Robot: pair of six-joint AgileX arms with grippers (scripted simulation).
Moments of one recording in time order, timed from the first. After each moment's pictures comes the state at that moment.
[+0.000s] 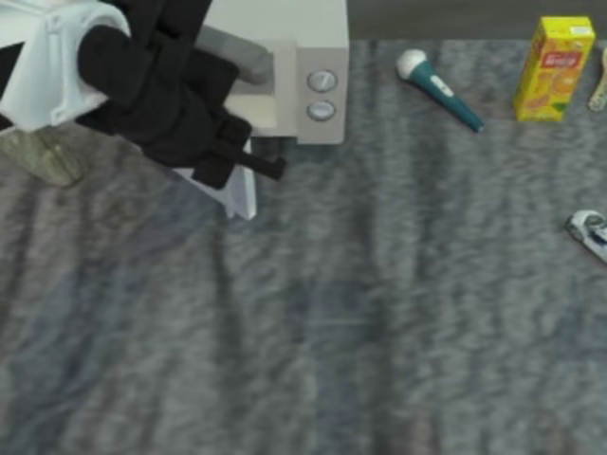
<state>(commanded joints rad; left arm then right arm) -0.46 1.71 1.32 -0.64 0.06 0.09 0.00 0.00 0.00 0.00 0.00 0.00</state>
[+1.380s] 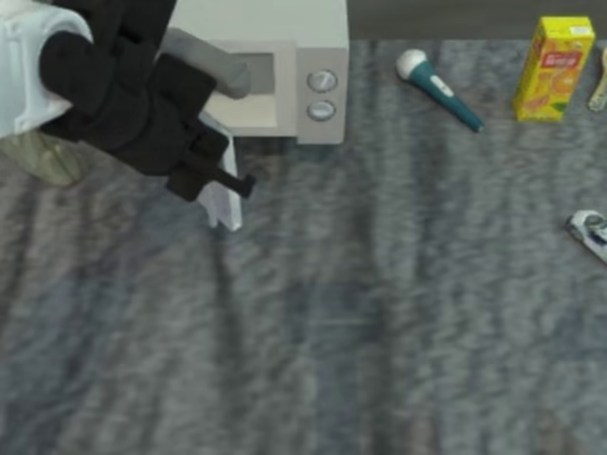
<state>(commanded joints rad) -0.41 1.66 1.26 -0.65 0.13 0.22 0.00 0.00 0.00 0.00 0.00 0.00</state>
